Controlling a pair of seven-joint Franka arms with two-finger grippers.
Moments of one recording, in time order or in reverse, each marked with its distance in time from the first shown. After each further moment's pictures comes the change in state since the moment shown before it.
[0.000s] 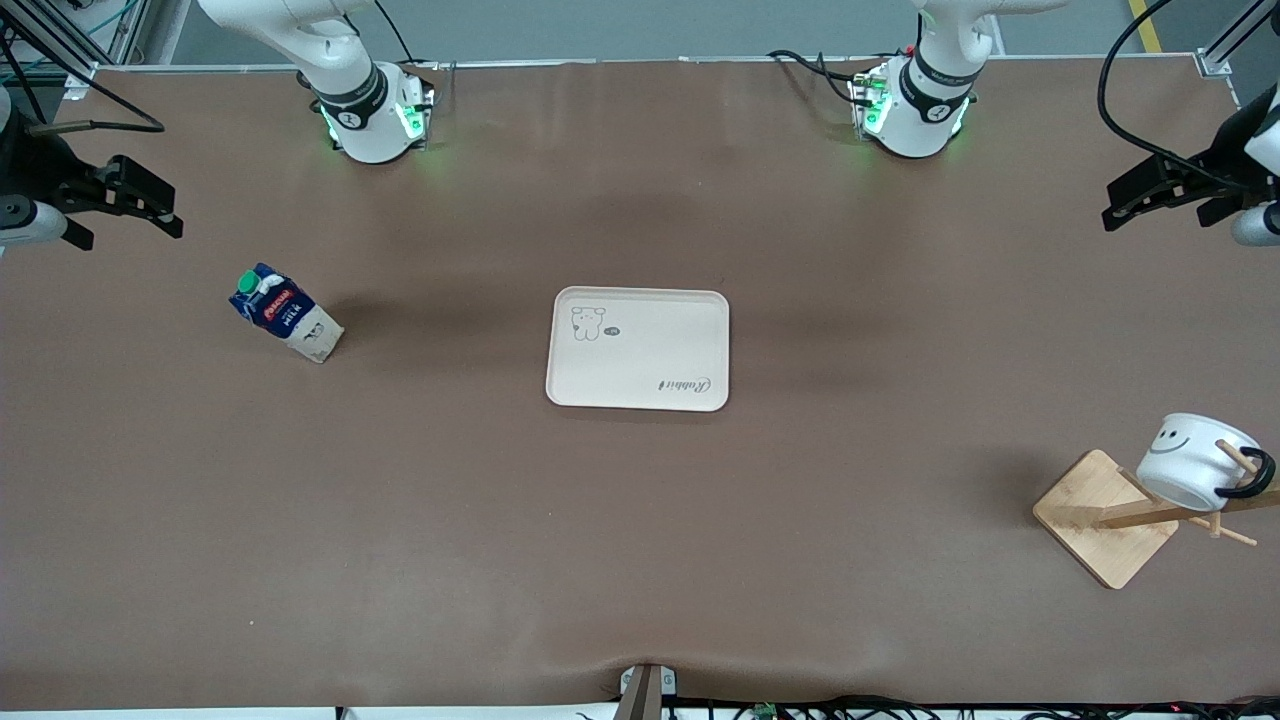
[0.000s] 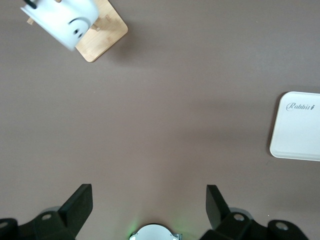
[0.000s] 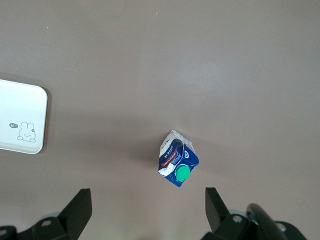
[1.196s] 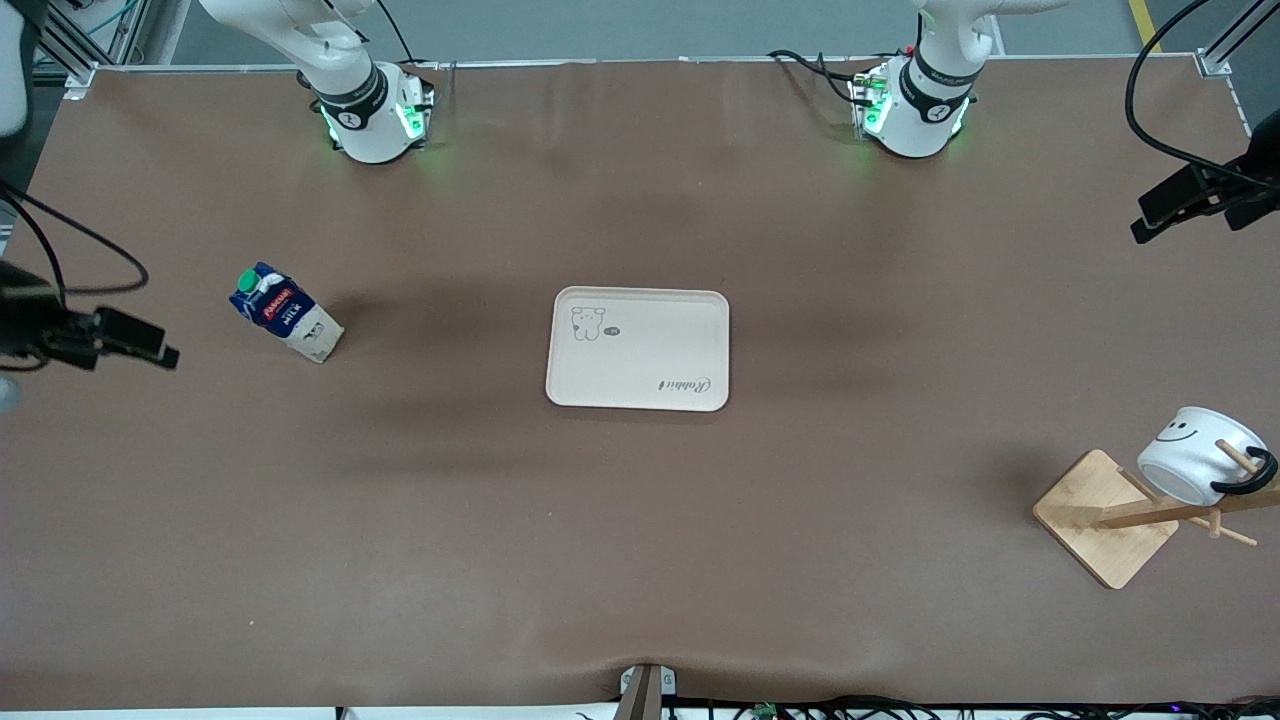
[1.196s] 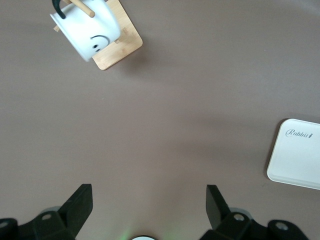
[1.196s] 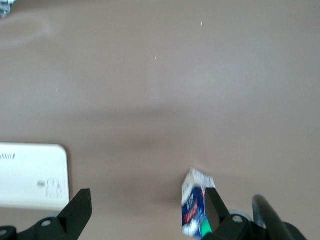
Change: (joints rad) left arm 0.002 0.002 0.052 0.014 0.001 0.045 -0.061; right arm -0.074 0.375 0.001 0.440 0.153 -0.085 0.106
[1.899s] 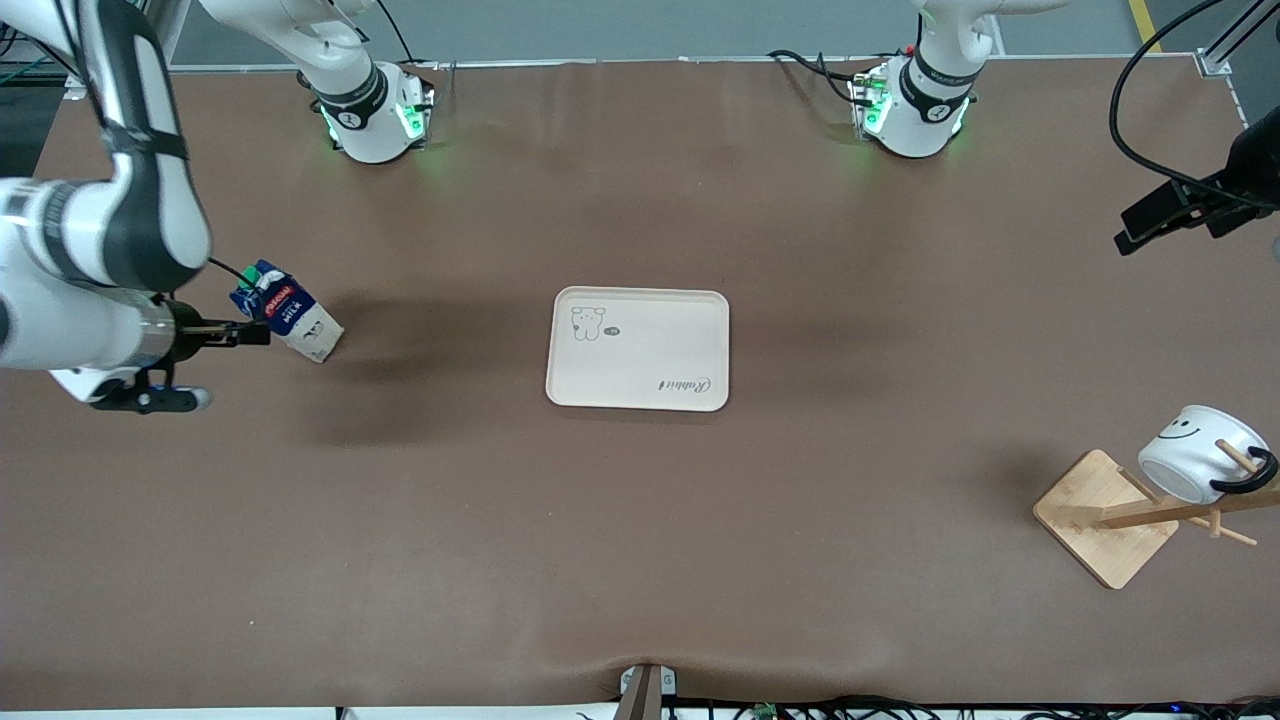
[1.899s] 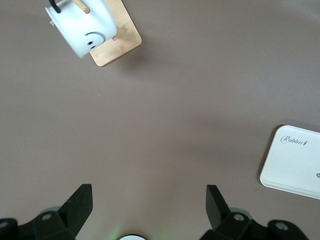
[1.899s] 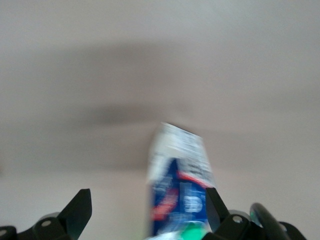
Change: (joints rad) left arm -0.015 0.013 -0.017 0.007 0.000 -0.001 -0.082; right arm -0.010 -0.002 0.001 -0.458 -0.001 0.223 -0.017
